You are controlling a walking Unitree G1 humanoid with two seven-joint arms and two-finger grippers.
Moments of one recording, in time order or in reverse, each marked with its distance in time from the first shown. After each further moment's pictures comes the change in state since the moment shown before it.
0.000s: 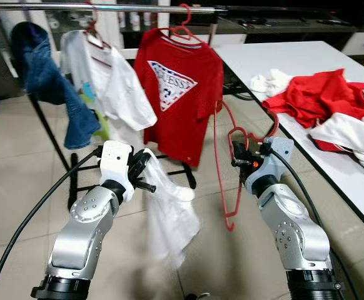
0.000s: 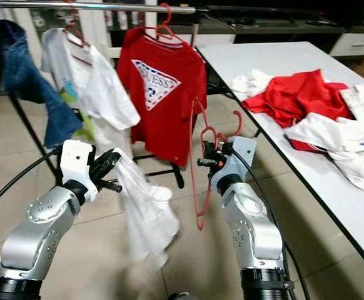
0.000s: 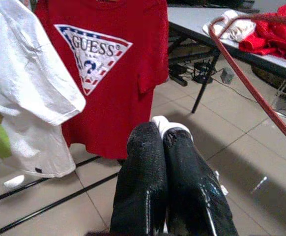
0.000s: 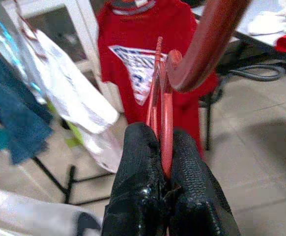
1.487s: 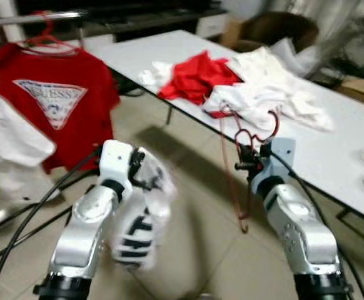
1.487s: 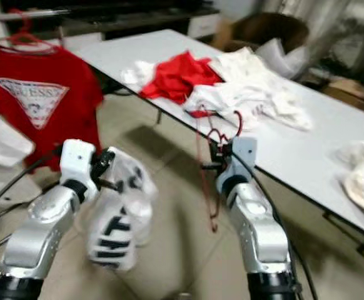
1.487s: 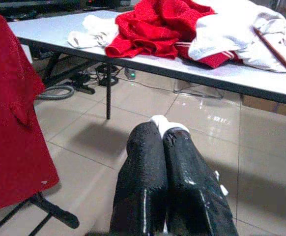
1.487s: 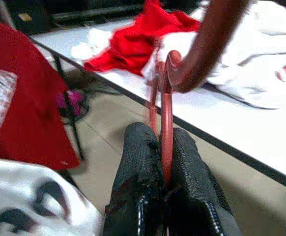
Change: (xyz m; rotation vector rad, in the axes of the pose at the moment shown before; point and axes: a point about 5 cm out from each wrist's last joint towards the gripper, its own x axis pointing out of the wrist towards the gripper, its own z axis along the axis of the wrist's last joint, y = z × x) left arm 0.002 0.002 -0.004 0.076 0.033 0.056; right arm -0.006 -0.006 0.004 -0.133 0.021 -0.057
